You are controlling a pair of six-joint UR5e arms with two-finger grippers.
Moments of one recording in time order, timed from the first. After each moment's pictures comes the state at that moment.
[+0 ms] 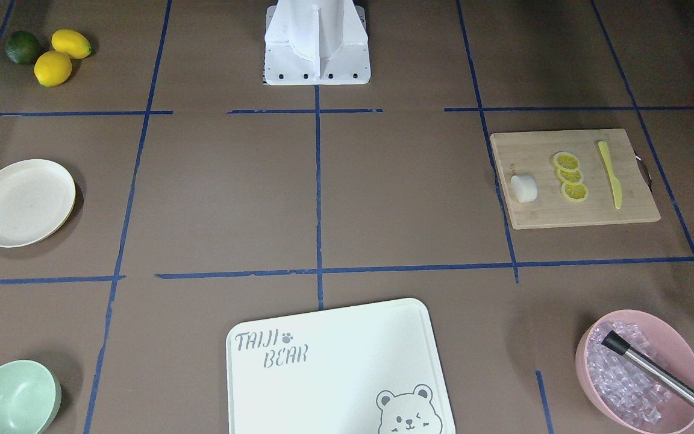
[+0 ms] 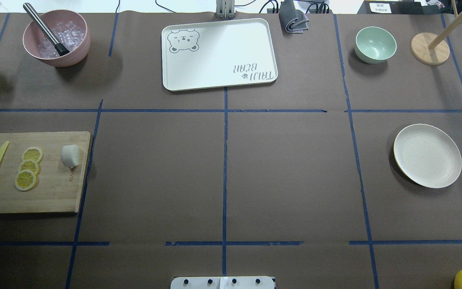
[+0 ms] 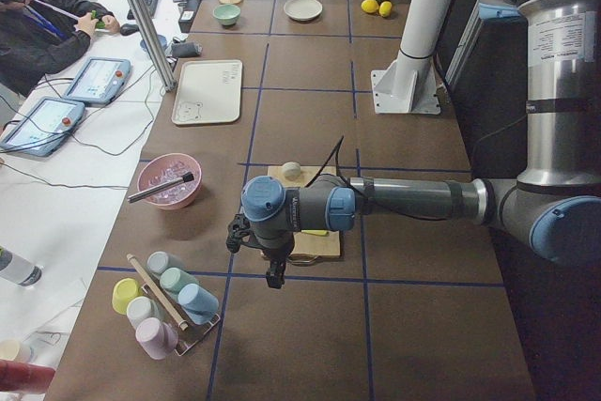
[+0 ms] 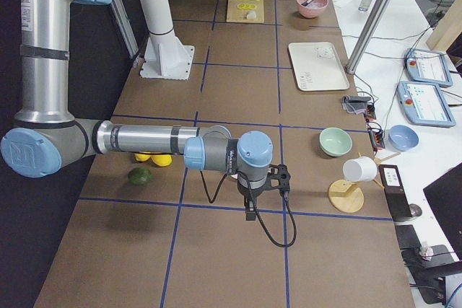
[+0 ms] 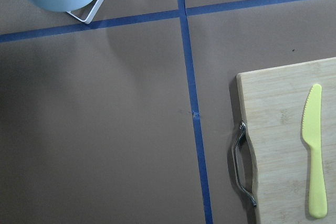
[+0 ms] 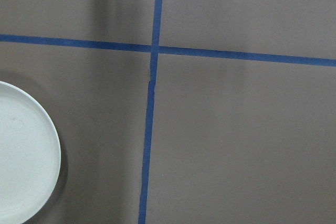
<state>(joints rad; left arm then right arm) -1.52 -1.46 -1.69 -1.52 -2.35 0.13 1.59 -1.67 1.69 -1.59 2.31 -0.09</state>
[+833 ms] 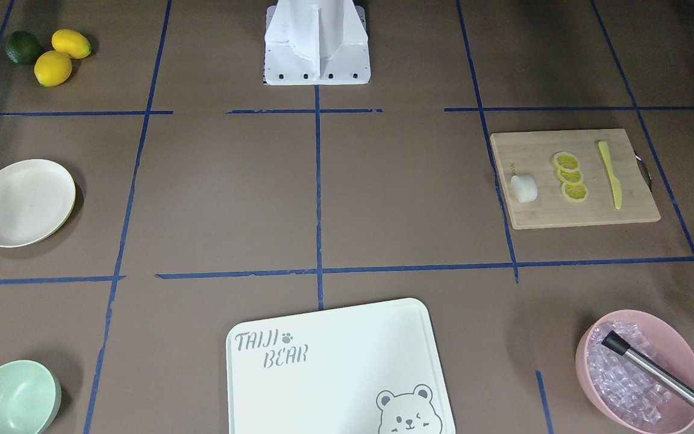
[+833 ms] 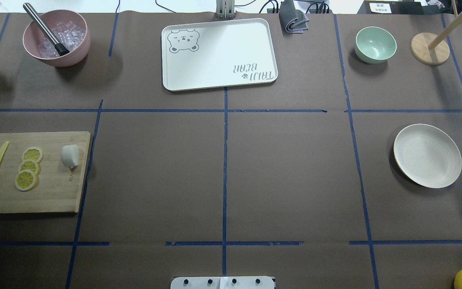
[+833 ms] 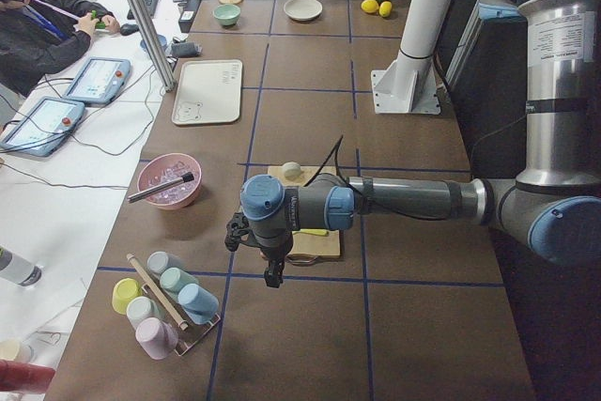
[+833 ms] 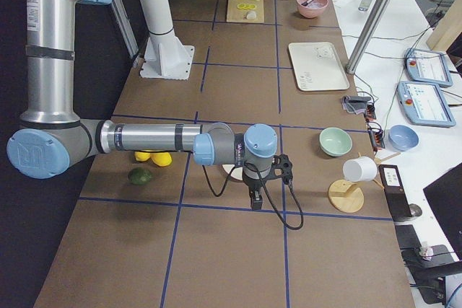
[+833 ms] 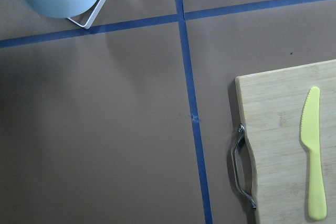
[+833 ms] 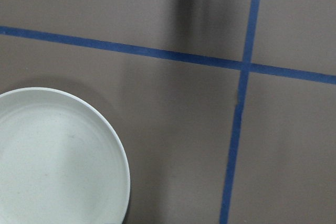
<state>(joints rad) -1.52 -1.47 -1.69 -1.53 -2.35 0.13 1.35 -1.69 1.65 -1.25 2.33 0.22</state>
